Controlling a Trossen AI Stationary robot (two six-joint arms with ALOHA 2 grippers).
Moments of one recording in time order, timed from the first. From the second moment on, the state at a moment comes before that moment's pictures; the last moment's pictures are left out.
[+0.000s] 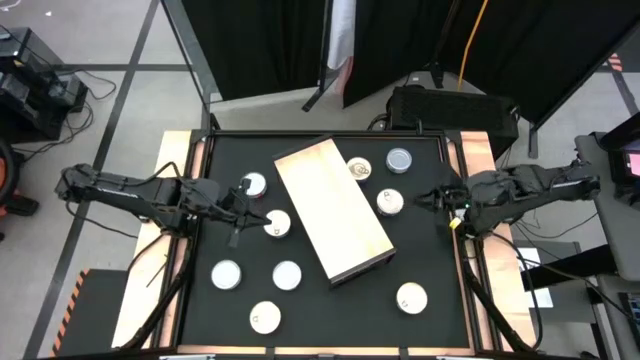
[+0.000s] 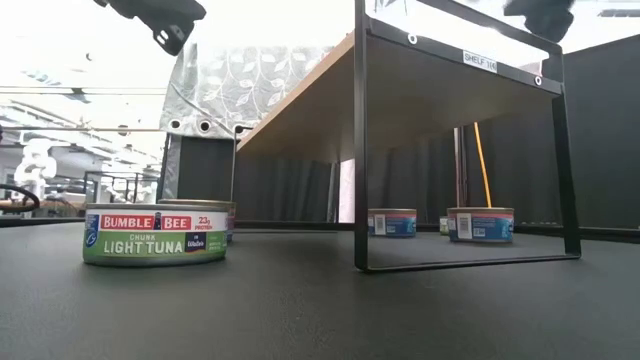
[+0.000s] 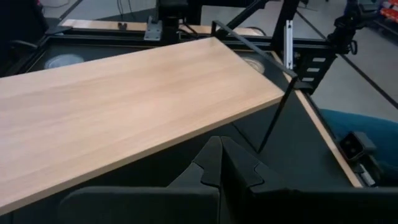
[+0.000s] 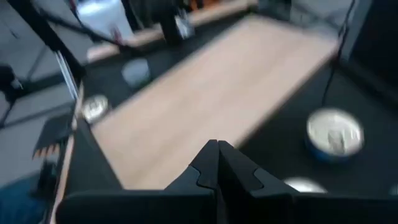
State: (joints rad) left arm -0.15 0.84 0.71 -0.26 0.01 -0.10; right arm 0.25 0.69 0.92 -0.76 0.31 0.49
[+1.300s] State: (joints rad) left arm -0.15 0.89 0.71 -0.19 -0.06 -0.20; right arm 0.89 1.30 0.92 -0.80 -0.09 1.32
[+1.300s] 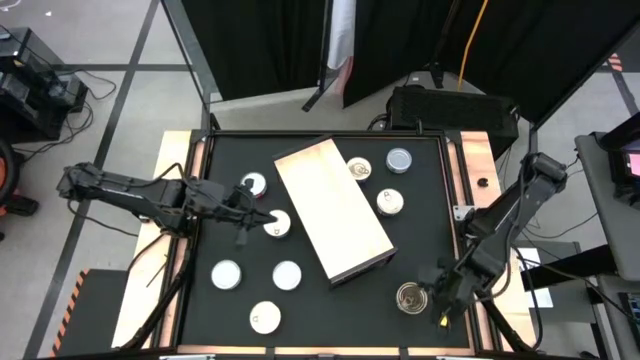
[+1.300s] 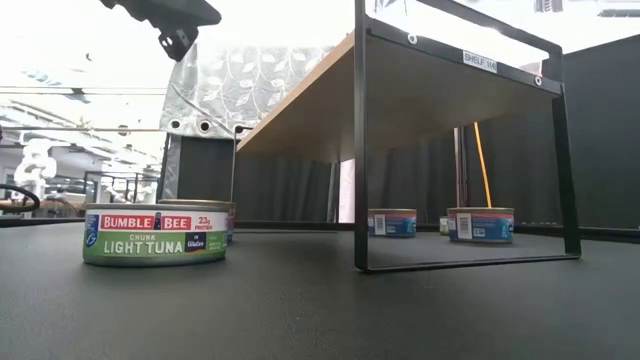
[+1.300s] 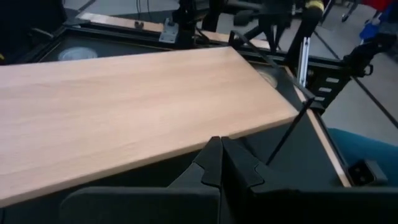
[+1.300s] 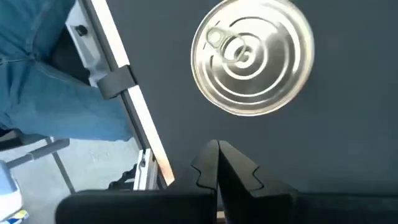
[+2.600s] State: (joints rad) left arm -0.15 0.93 0.71 -0.19 -0.06 -0.20; right arm 0.91 1.50 0.92 -0.74 -0.01 1.43
